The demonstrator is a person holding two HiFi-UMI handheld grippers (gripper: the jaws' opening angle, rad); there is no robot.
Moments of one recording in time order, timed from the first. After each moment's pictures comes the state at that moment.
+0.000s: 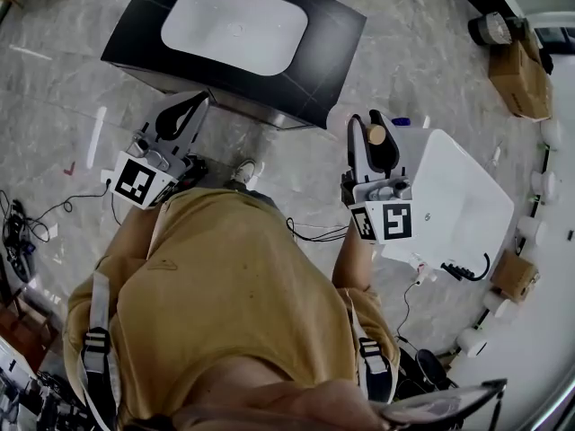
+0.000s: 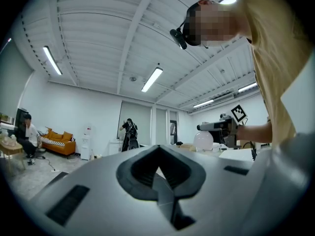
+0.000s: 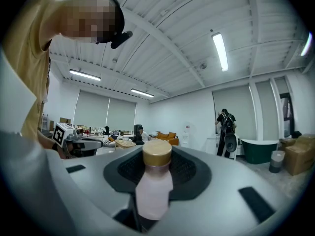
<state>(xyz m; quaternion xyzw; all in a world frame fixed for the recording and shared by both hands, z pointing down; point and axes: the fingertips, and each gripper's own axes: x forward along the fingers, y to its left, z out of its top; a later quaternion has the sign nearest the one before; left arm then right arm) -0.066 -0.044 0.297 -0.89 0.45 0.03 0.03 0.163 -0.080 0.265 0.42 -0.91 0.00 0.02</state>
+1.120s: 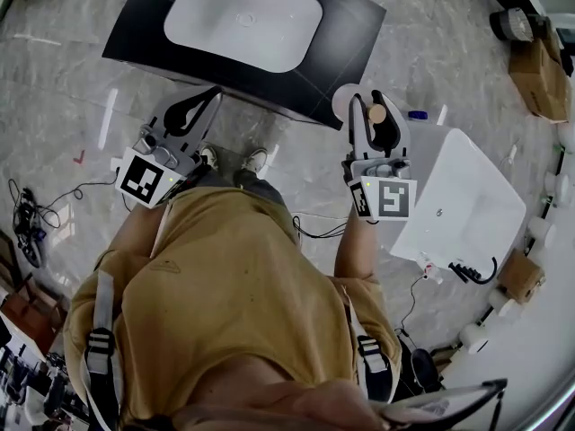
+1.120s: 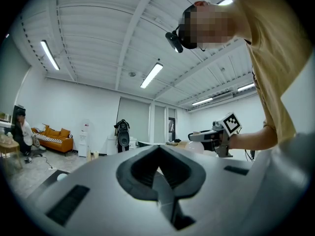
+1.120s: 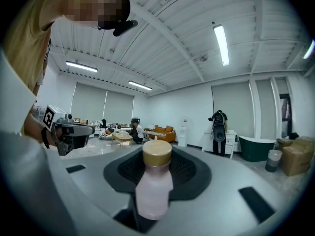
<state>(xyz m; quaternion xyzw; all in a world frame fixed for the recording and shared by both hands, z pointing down) -0.060 -0.068 0.302 -0.89 0.45 0.01 0.01 0.144 -0.130 0.310 0.43 -0.90 0.01 0.06</state>
